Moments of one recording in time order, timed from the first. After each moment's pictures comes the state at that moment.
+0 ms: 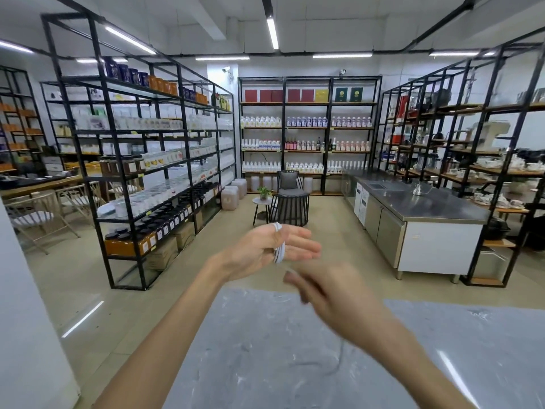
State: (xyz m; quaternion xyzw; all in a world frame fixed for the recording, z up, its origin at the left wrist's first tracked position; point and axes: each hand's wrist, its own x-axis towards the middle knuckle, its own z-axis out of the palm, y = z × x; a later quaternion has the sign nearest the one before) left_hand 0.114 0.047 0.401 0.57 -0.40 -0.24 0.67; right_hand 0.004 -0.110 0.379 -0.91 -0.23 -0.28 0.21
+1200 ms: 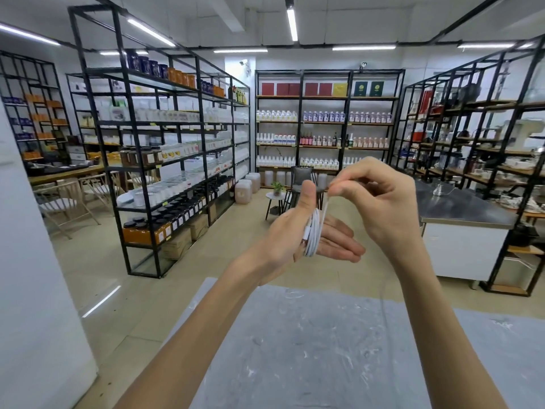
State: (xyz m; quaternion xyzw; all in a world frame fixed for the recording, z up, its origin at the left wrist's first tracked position) left_hand 0.071 0.035 0.427 0.61 -0.37 -0.18 0.68; right_hand 0.053 -0.121 0.460 -0.69 -0.35 -0.44 0.45
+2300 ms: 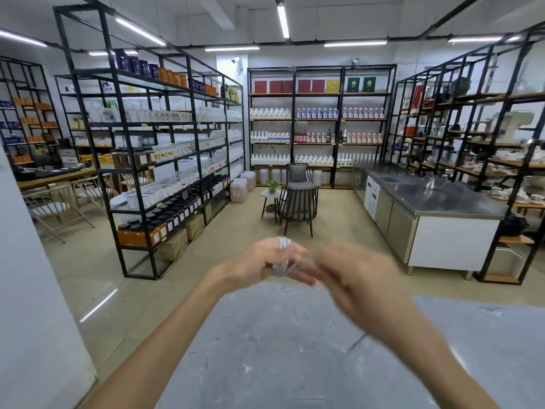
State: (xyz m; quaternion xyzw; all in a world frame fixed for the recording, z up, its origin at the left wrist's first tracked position) left_hand 0.110 0.059 0.376 0.65 -0.40 -0.24 0.60; right_hand -0.006 -0.119 0.390 -0.86 -0.27 -0.39 0.16
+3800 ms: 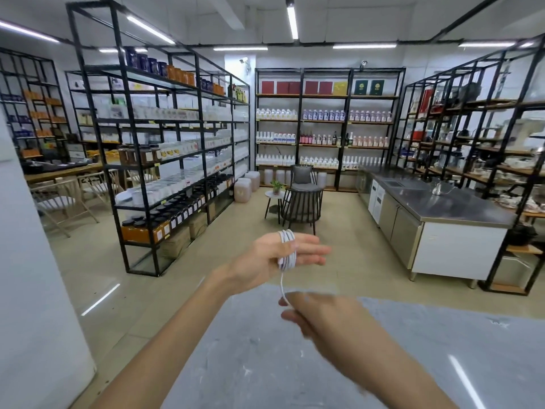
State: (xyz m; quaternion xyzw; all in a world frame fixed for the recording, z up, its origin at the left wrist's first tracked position) left_hand 0.109 0.059 0.379 0.58 -0.39 -0.21 0.68; right_hand -0.003 -0.094 0.357 -0.92 -0.28 -0.25 0.08
